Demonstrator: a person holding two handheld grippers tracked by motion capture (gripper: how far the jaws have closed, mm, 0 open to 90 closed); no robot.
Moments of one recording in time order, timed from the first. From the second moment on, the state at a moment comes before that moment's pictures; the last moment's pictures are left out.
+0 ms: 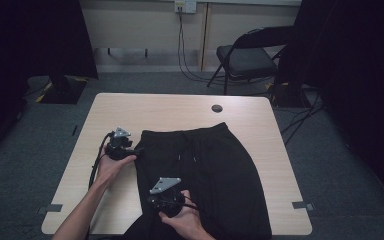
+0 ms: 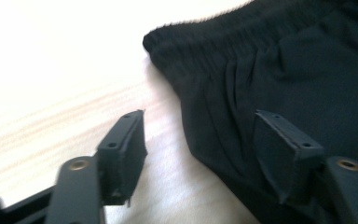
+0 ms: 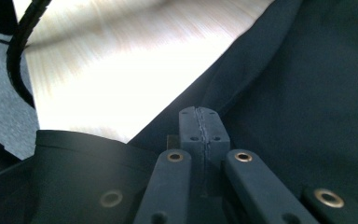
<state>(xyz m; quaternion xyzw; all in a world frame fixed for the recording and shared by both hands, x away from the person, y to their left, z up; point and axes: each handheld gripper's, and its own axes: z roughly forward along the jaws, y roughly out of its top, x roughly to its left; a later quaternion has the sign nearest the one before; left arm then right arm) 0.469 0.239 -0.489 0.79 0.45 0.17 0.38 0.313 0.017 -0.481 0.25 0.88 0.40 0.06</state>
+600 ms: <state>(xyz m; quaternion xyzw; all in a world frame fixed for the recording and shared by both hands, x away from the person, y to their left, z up) 0.474 0.240 -0.472 0.76 0.46 0.11 0.45 0.318 0.010 -0.452 0.27 0.86 0.44 0.04</state>
